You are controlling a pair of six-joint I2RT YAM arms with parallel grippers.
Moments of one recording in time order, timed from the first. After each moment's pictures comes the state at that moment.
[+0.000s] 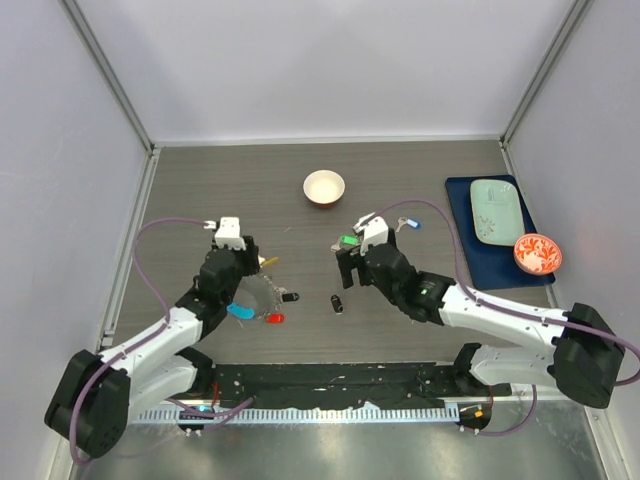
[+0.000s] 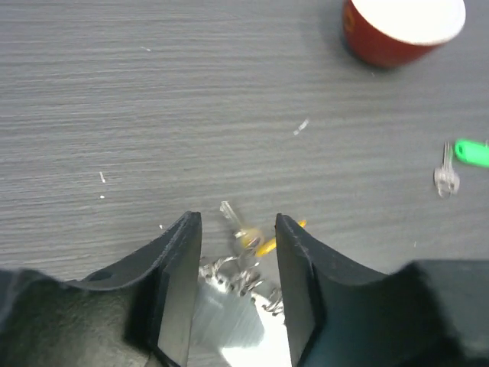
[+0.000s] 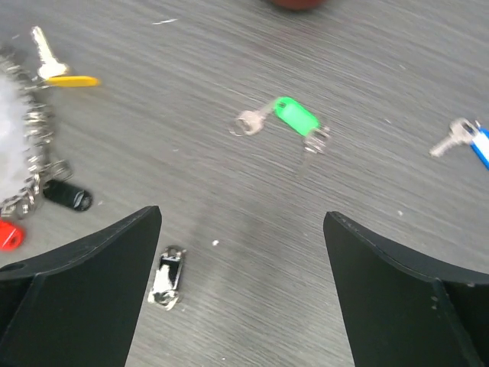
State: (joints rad) left arm -0.50 0.95 0.29 0.37 -0.32 -0.19; right arm 0.97 1.16 0.67 0.01 0.44 0.20
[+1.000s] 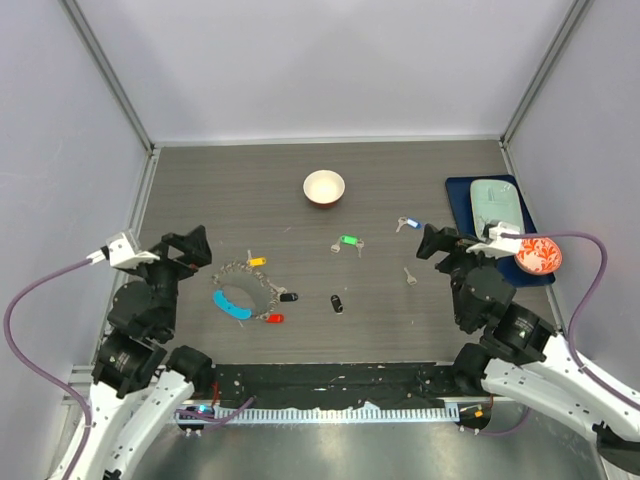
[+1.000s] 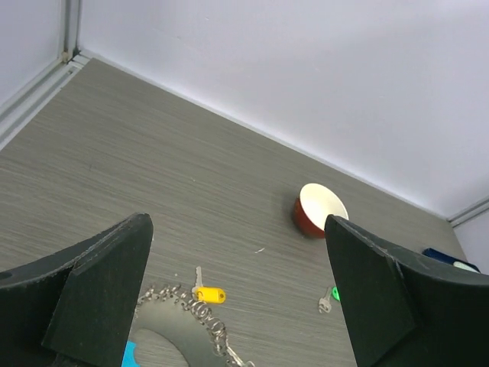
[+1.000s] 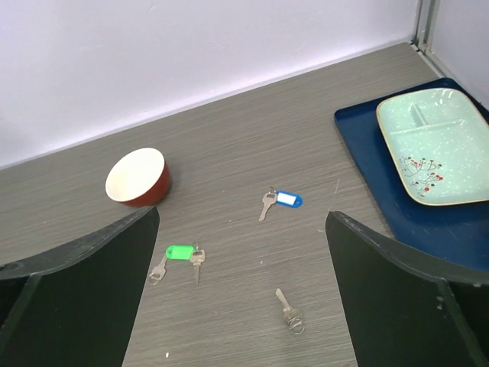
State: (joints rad) left arm -0.44 0.33 0.71 -0.35 -0.55 -0.46; right arm 0.91 0.51 0.65 -0.22 1.00 0.36
